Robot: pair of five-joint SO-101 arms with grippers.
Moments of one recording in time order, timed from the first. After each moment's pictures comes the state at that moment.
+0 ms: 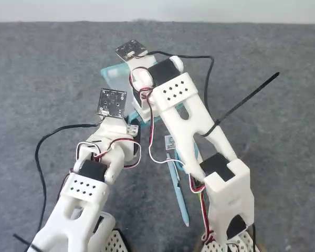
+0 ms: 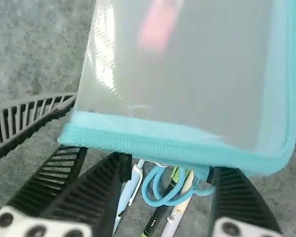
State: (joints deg) left arm 11.0 -49.9 73.0 30.7 11.2; right arm -34.9 26.4 -40.0 100.9 4.5
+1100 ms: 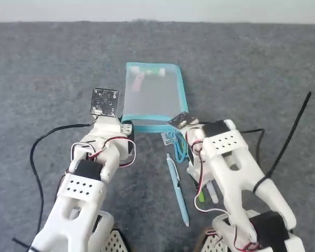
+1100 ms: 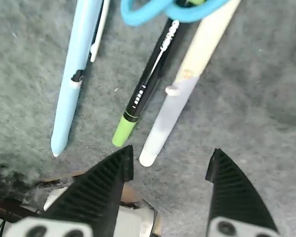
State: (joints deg) left arm 6.8 -50.2 72.8 31.3 10.7; right arm -22.6 -18.2 42.9 83.7 18.2
